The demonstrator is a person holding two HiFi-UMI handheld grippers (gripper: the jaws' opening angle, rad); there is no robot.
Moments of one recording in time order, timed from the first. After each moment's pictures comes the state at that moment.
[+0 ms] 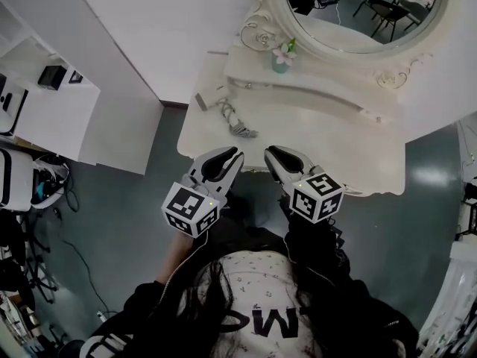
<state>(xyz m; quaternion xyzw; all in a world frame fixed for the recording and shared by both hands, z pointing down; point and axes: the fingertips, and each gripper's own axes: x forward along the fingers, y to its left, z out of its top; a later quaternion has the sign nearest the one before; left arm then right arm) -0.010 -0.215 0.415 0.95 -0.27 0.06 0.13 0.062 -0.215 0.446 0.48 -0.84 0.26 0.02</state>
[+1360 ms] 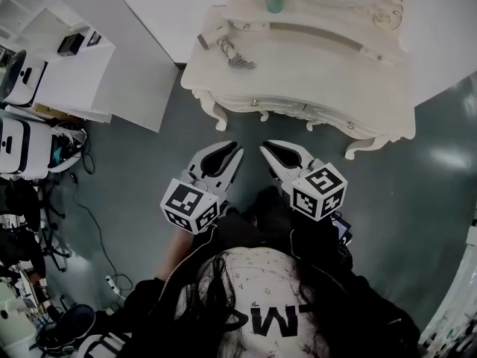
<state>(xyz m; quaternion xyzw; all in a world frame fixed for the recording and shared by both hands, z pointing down) -0.019 -0.007 0.434 0.94 -0.30 0.11 0.14 0.034 -0.003 0.455 0.41 -0.87 0.27 0.00</state>
